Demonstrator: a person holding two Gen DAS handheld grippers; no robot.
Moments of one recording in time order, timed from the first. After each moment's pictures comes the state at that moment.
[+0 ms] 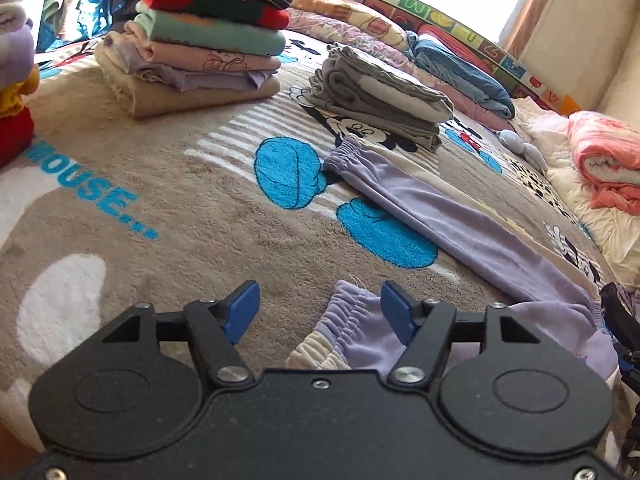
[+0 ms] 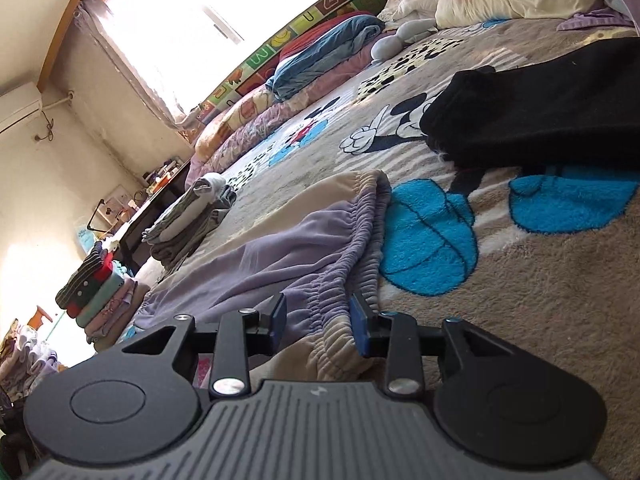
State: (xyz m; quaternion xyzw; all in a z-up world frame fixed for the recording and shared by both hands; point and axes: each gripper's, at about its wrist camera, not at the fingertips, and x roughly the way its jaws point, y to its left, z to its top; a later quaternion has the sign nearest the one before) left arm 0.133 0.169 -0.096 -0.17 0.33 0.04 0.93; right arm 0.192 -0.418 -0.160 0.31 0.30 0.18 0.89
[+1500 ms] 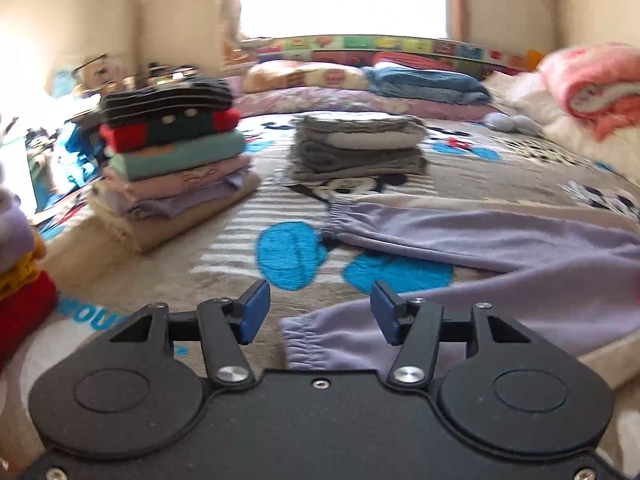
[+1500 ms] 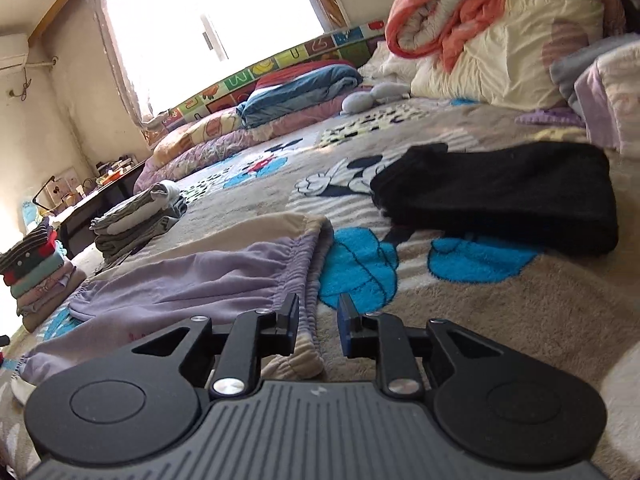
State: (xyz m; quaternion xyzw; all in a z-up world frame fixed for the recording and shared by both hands) left arm 0.112 0.123 -0.081 0.04 0.25 -0.02 0.97; right arm 0.138 -0.410 -0.128 0.16 0.23 0.09 0.96
